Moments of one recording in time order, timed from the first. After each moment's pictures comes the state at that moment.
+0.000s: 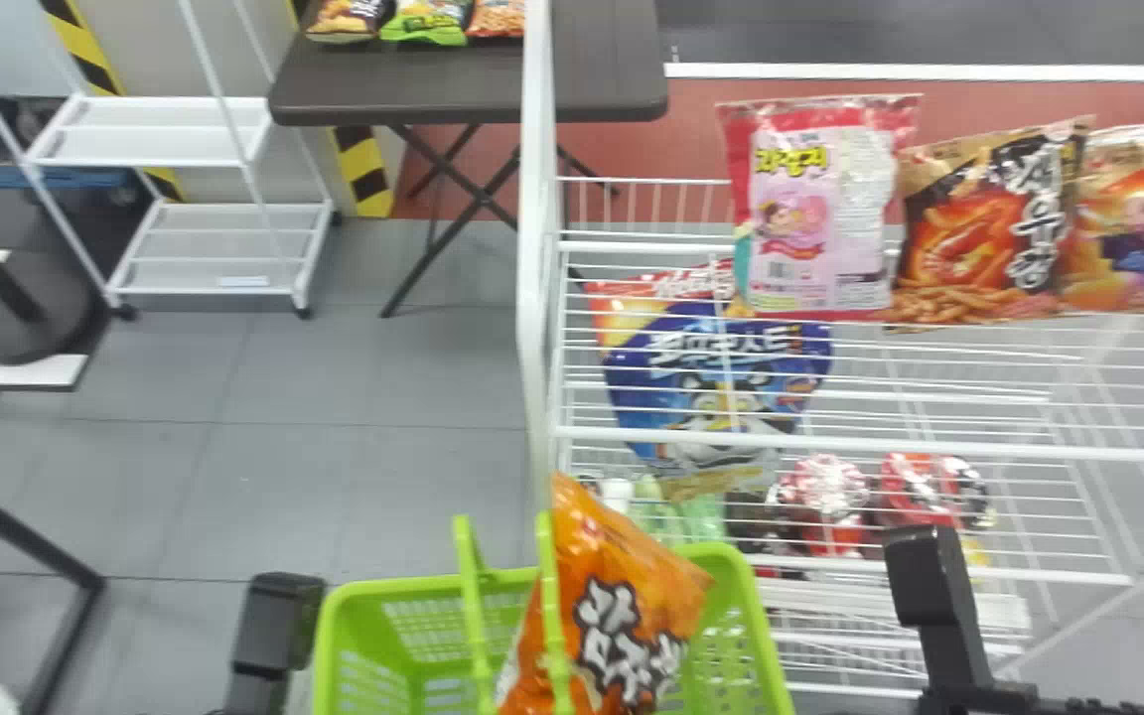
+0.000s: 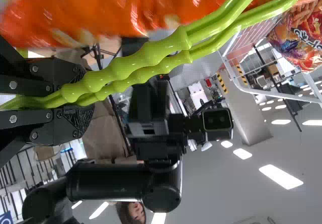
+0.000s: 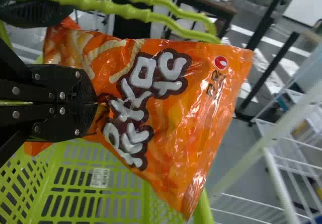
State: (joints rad) left arm 0.59 0.10 0.07 -2.33 0.02 1.31 -1.57; right arm 0.50 -0.02 0.03 -2.42 -0.42 1.57 0.50
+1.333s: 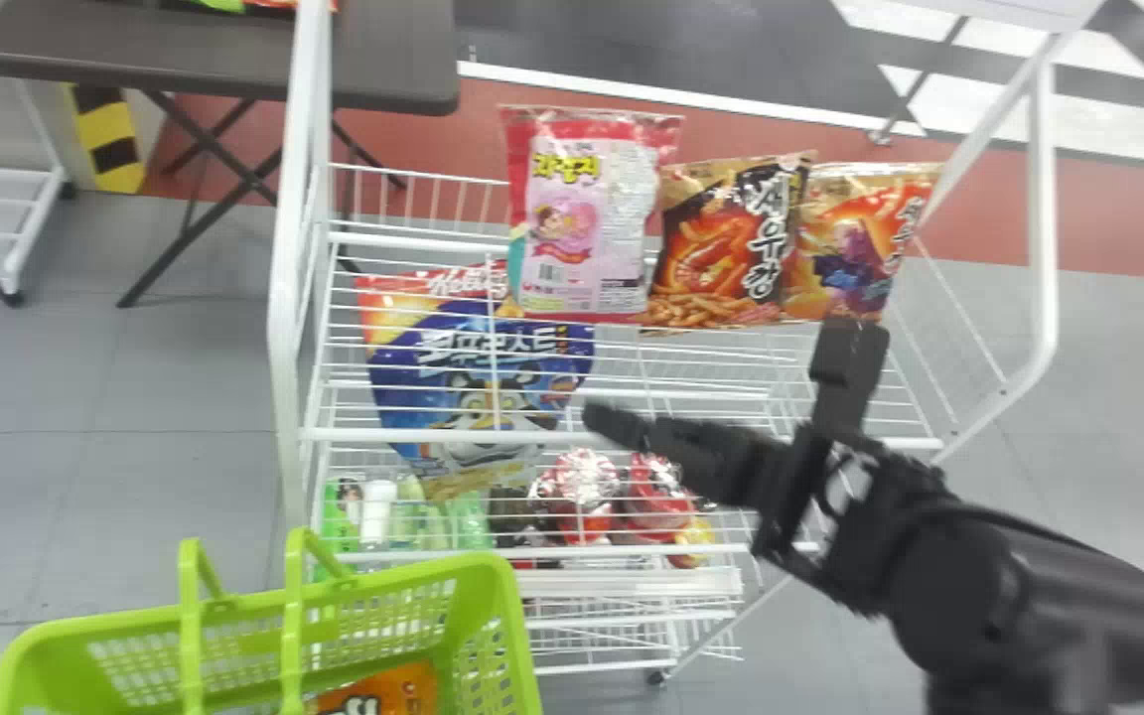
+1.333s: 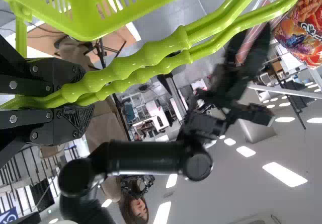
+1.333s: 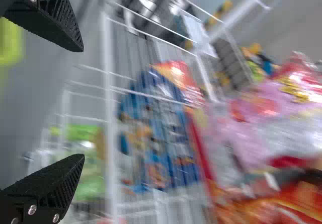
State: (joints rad) left arm 0.61 0.12 0.06 -2.35 0.02 1.31 -1.57; right arm 0.19 -0.01 -0.28 -2.15 -0.32 1.11 0.40
